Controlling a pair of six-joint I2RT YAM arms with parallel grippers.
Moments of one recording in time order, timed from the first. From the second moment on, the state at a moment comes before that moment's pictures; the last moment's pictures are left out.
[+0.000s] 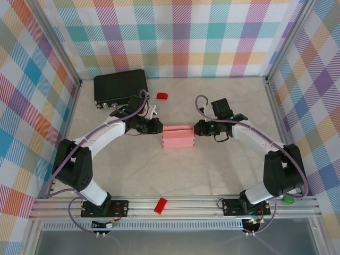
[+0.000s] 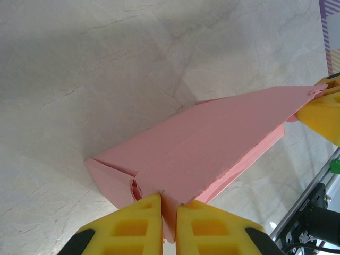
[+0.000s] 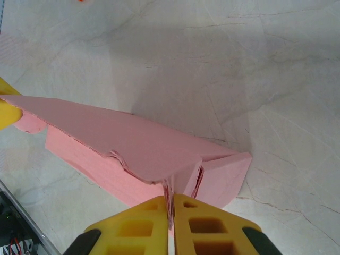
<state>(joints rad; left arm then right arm) -0.44 1.59 1.16 -0.54 0.50 -0.36 0.40 1.49 1.03 -0.50 -0.48 0.30</state>
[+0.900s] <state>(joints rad) -0.50 1.55 1.09 -0.53 0.42 -0.29 0.39 1.49 0.98 -0.47 -0.50 0.30</state>
